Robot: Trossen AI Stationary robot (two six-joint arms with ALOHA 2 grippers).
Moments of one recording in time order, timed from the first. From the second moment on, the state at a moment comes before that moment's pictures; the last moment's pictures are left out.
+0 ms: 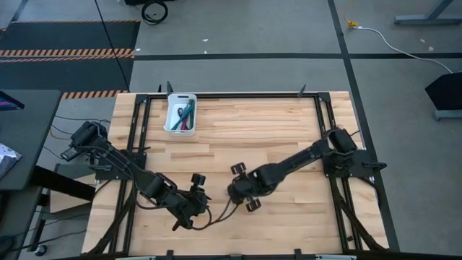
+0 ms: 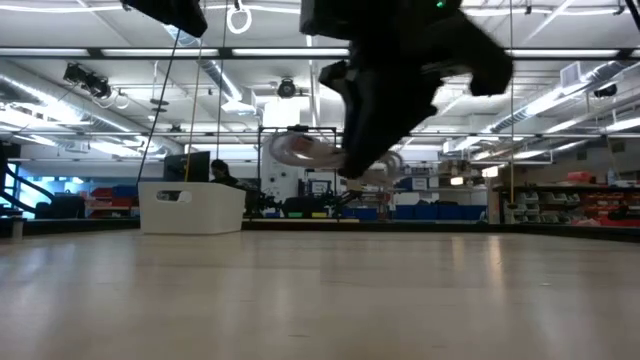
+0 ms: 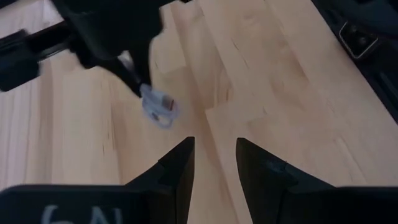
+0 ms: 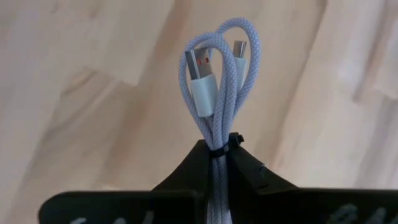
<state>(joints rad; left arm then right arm) -0.63 1.53 1.12 -0.47 -0.42 -0.12 0.34 2.00 1.51 -0.70 0.24 -0.11</state>
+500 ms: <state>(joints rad) -0.63 1.53 1.12 -0.58 -0.45 -0.26 0.17 2.00 1.51 -0.60 0.27 -0.27</state>
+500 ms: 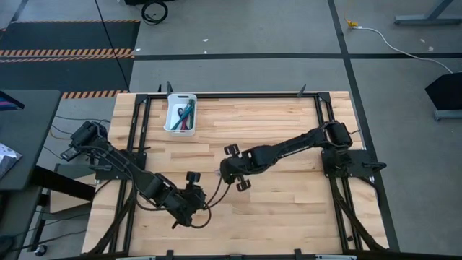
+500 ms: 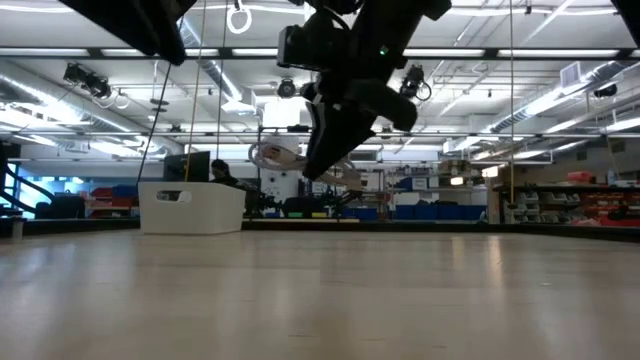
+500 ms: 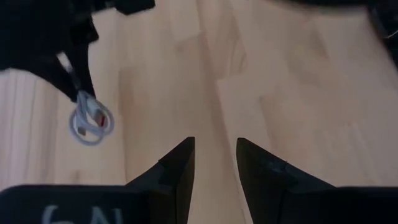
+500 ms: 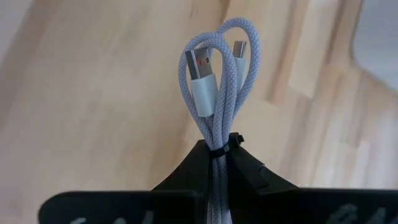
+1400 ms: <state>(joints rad) -0.60 1.53 1.12 -0.97 -0.54 -1.19 -0.13 1.95 1.51 0.12 0.10 -0.77</state>
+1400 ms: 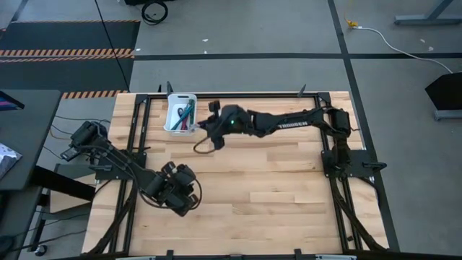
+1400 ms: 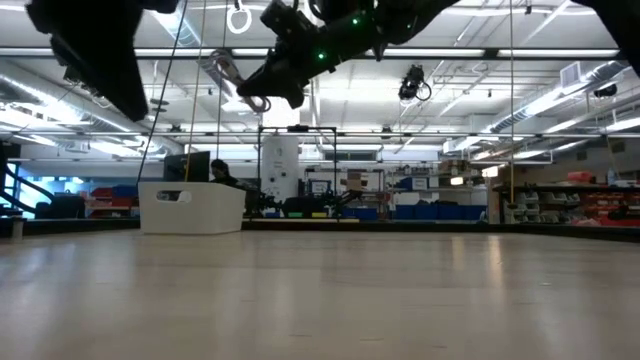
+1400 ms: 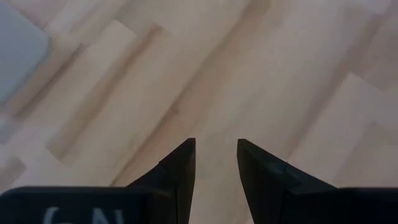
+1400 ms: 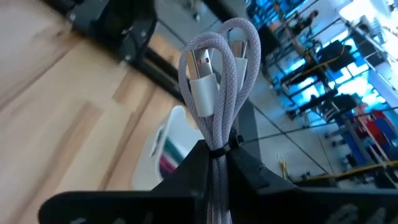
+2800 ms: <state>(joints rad) -0.34 1.54 1.12 -1.42 -1.23 -0.84 -0.18 1.95 1.51 -0.05 0.13 -0.72</state>
